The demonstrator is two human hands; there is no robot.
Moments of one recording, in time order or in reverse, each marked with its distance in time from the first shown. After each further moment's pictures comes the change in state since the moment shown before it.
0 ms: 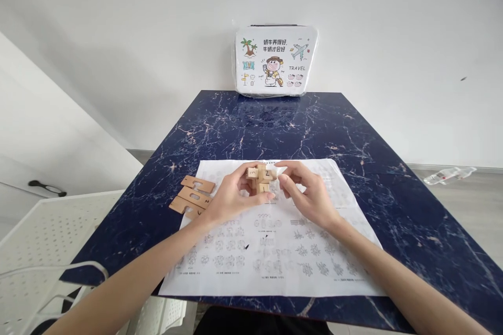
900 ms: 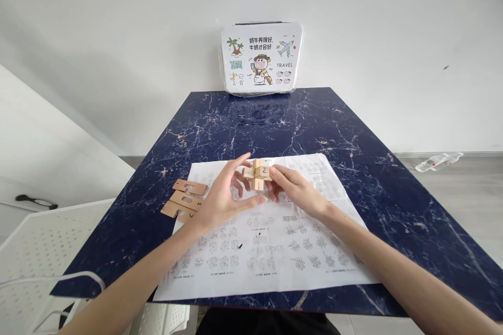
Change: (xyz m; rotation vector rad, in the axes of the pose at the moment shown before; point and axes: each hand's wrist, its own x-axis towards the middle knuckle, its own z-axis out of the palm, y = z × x) left_hand -0.001 0.006 -0.005 0.275 0.009 0.138; right_hand 0.016 0.000 -0.008 0.334 -0.297 0.224
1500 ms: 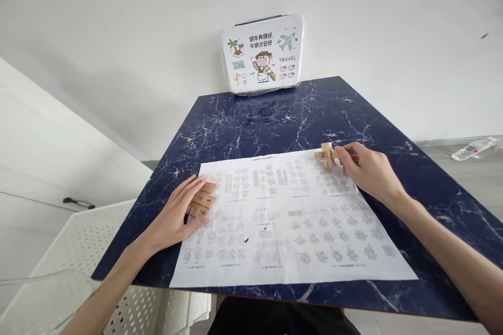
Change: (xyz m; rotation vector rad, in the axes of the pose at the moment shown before) left_hand -0.092 -0.054 -0.104 0.752 -0.205 -0.093; right_hand -0.055 0.037 -0.114 -0.873 0.604 0.189
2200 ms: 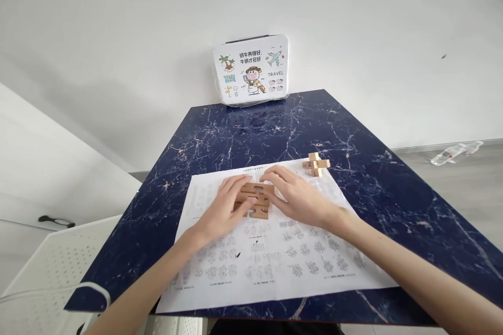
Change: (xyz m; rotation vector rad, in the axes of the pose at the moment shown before) left_hand 0.099 0.103 0.032 -0.369 0.055 0.102; right_hand -0.019 -0.102 0.041 0.224 -0.233 -0.717
